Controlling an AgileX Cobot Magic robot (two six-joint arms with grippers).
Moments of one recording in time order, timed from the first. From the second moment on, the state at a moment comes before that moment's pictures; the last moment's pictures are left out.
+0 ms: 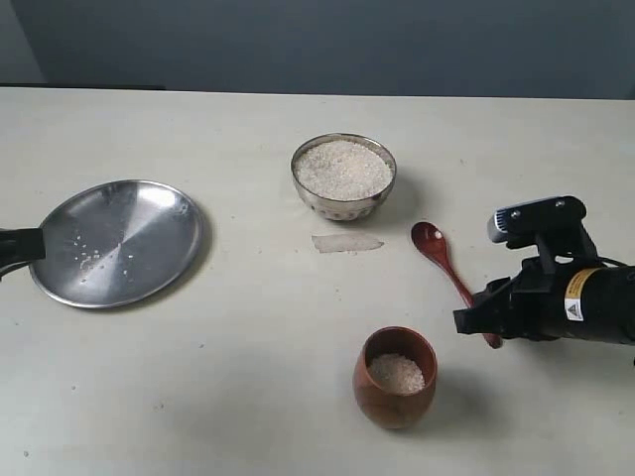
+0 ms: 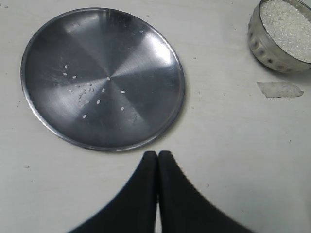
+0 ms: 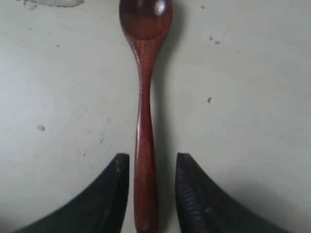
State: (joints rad) left arm 0.04 0.86 -0.45 -0.47 0.47 0.16; right arm 0.29 1.57 -0.38 -0.44 -0.18 0.45
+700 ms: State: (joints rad) left arm 0.04 0.86 -0.45 -0.47 0.47 0.16; right arm 0.31 1.62 -0.38 -0.44 -0.21 0.45
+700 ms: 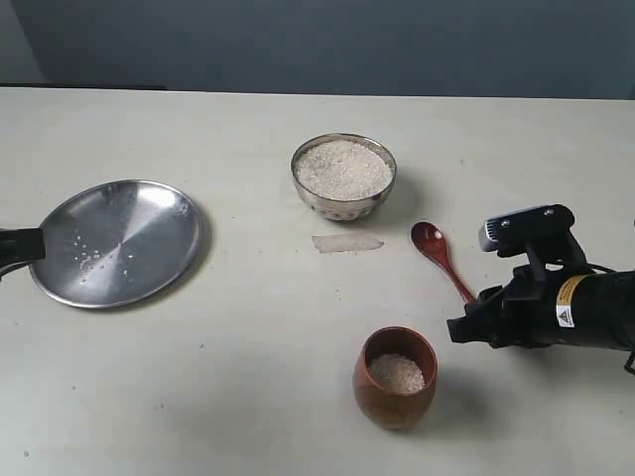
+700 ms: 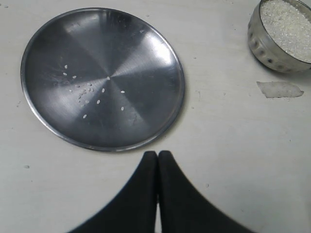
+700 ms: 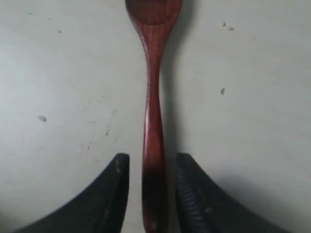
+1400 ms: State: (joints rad) left arm 0.04 0.86 -0.45 -0.47 0.47 0.16; right arm 0.32 1.67 -0.40 -0.45 -0.18 0.42
